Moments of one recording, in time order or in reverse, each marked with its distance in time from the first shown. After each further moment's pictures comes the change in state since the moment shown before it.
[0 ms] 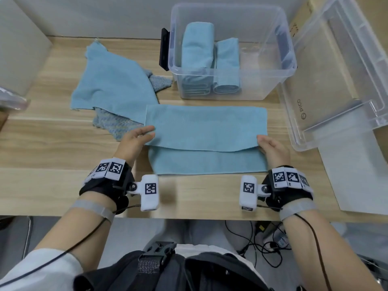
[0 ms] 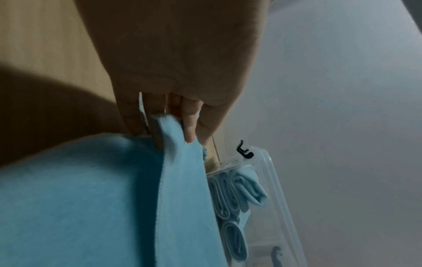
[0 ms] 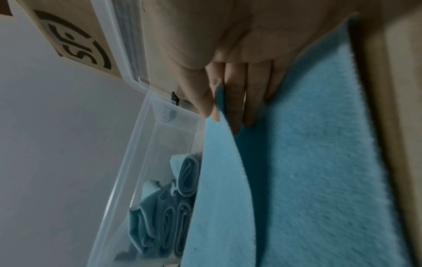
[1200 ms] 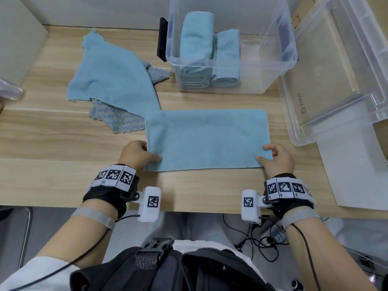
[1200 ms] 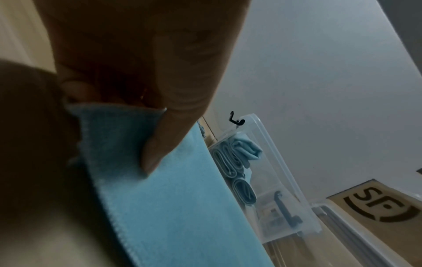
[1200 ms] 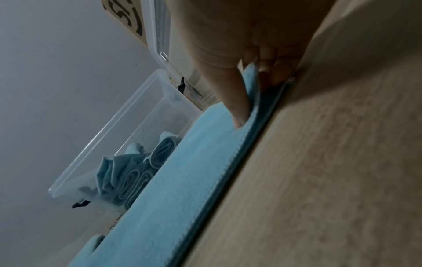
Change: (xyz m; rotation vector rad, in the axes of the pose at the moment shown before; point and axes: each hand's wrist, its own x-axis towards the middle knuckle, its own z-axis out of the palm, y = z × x) left_hand -0.016 -0.026 0.010 0.611 0.024 -0.151; right_hand -0.001 0.035 -0.030 -0.608 0.072 -0.159
